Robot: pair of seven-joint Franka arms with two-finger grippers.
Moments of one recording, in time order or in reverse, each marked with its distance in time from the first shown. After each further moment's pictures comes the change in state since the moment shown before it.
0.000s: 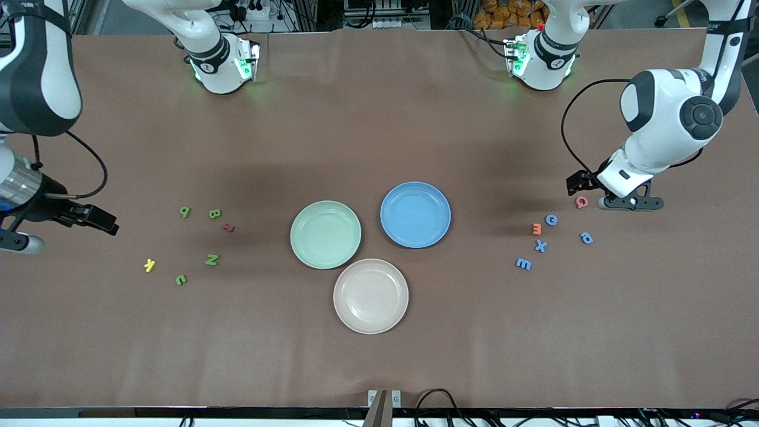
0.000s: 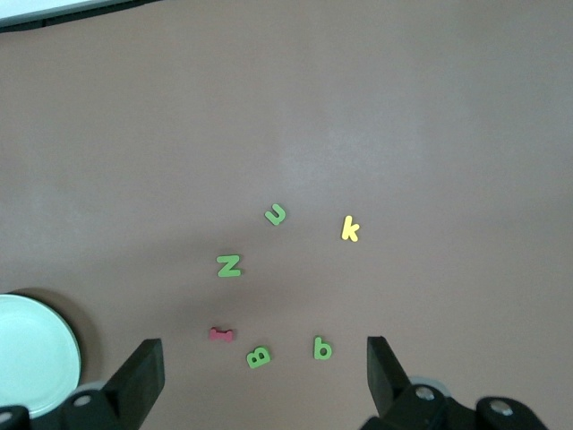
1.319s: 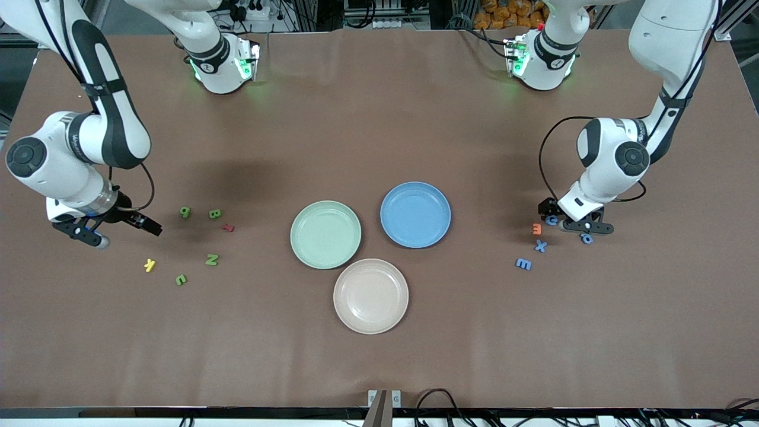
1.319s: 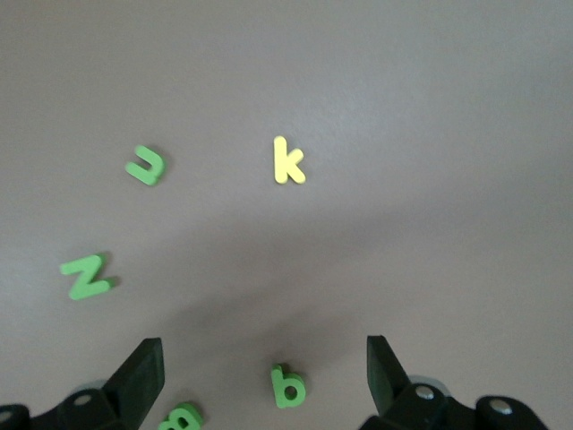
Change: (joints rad) left arm -0.013 0.352 -0.006 -0.029 0.065 0.446 0.019; right arm -0.087 0.048 -0.009 -0.538 0.000 0.563 0.121
